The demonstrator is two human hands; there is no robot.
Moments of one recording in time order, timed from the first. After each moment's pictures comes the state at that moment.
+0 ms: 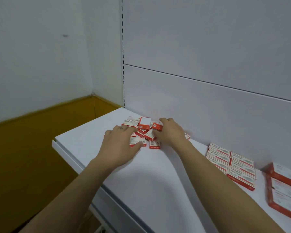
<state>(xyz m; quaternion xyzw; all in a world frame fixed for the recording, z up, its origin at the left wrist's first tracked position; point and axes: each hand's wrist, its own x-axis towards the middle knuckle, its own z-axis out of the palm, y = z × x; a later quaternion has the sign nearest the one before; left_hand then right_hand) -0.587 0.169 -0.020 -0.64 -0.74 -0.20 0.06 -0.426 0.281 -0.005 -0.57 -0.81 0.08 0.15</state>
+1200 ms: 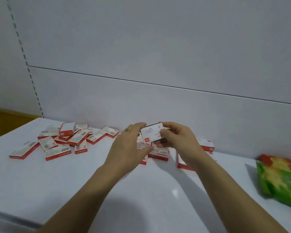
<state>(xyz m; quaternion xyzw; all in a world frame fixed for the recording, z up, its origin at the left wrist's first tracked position) -0.383 0.166 0.002 -0.78 -0.47 -0.41 -0.12 -0.207 0.151 0.035 -0.48 -0.55 0.44 0.52</state>
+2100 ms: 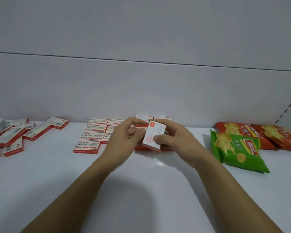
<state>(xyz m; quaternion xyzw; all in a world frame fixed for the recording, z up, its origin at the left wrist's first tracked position) -0.256 0.153 -0.017 -0.68 -0.30 -0.43 -0.51 -0.082 0.096 -0.002 -0.51 -0.56 0.44 0.48</state>
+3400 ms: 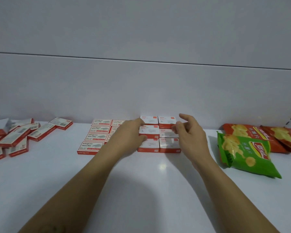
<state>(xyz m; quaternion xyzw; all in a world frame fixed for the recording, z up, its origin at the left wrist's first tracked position) -0.243 0.208 -0.031 -0.83 -0.47 -0.23 -0.20 -0.072 0.109 -0.023 -0.70 -0.46 0.16 0.52</state>
